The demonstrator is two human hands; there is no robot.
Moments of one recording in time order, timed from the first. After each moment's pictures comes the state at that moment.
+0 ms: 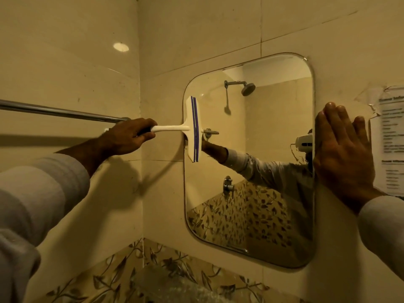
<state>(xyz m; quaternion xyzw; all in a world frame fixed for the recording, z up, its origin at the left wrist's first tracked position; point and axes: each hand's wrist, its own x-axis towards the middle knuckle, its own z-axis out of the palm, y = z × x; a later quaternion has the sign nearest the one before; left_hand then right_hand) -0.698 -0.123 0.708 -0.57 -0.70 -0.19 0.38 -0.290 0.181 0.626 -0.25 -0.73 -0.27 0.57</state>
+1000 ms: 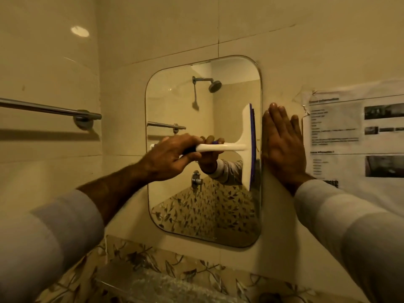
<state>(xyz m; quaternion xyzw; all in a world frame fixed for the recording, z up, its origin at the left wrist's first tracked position) -0.519 -0.014 0.642 -0.73 -0.53 -0.28 0.32 -0.281 0.176 0.628 -0.23 -0.75 -0.26 0.56</state>
